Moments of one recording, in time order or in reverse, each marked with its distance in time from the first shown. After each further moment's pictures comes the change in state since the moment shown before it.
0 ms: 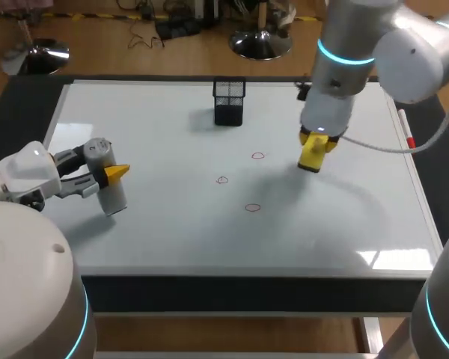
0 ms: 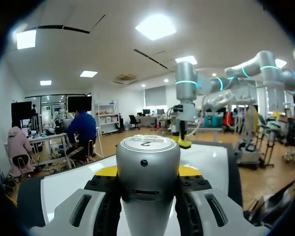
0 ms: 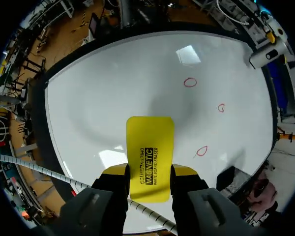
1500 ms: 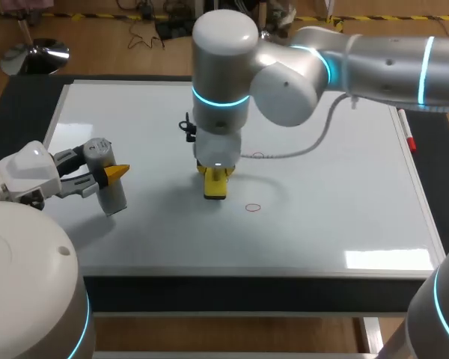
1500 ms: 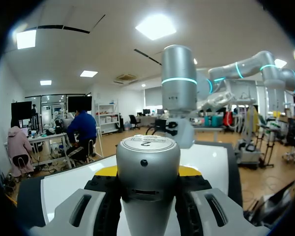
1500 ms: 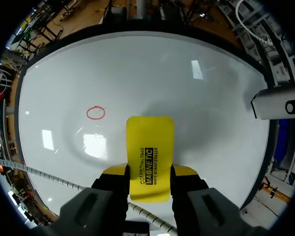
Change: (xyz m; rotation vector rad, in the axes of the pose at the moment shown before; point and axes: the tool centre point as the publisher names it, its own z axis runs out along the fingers) left arm 0.000 0.000 0.000 -0.001 0.000 0.000; right arm -0.189 0.099 0.060 0.007 0.001 -0.331
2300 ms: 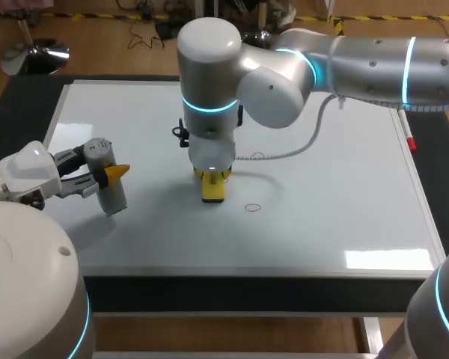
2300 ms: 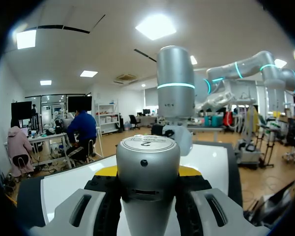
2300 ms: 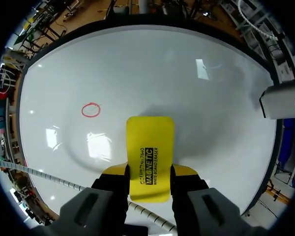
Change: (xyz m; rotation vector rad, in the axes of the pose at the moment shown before) left arm 0.000 0.000 0.000 0.000 0.000 0.000; right arm 0.000 -0.003 0.017 -0.003 0.050 -0.005
